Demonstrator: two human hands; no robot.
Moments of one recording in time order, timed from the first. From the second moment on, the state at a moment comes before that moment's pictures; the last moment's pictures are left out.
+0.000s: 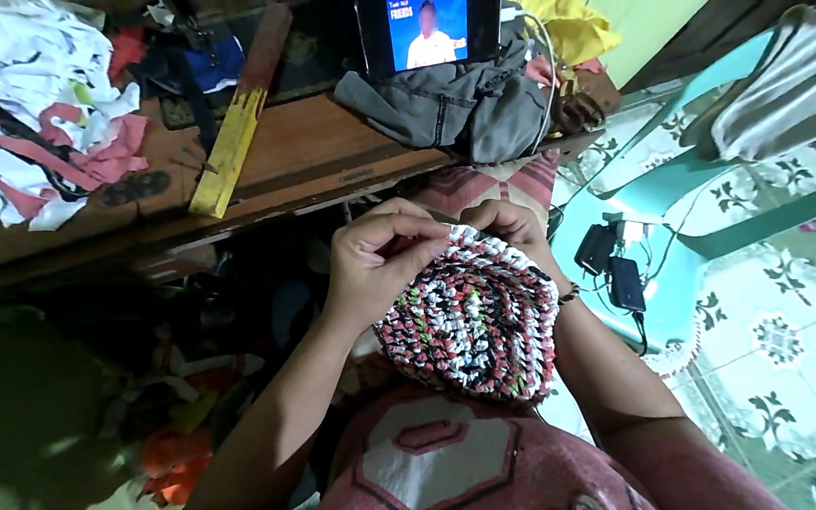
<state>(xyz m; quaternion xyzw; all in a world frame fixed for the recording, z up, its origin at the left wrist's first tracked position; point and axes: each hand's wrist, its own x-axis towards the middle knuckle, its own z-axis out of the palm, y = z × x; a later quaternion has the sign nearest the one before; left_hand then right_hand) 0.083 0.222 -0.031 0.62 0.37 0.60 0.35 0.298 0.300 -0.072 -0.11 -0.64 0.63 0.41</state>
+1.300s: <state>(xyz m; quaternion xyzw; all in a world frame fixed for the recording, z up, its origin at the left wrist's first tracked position) 0.077 0.225 -0.037 0.57 0.37 0.59 0.43 0.286 0.294 -0.087 -0.08 -0.63 0.64 0.43</state>
